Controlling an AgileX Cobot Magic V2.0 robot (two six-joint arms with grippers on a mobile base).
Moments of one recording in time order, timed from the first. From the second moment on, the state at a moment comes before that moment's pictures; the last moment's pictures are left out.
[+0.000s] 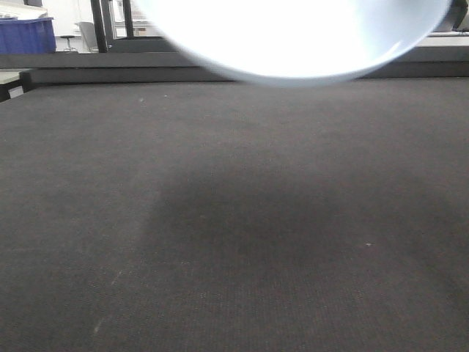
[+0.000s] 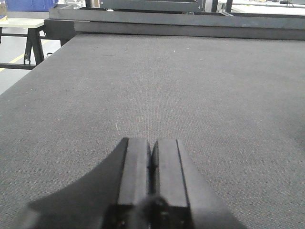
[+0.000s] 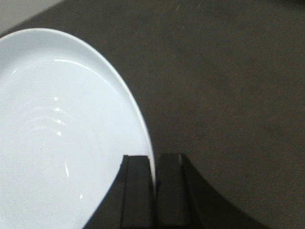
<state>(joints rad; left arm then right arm) -0.09 -0.02 0.03 -0.04 0.12 0.03 0.37 0.95 -0.89 0.54 0.47 -0.51</state>
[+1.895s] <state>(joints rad) -0.09 -0.02 0.03 -0.04 0.12 0.03 0.34 0.09 -0.36 0.54 0.09 -0.51</state>
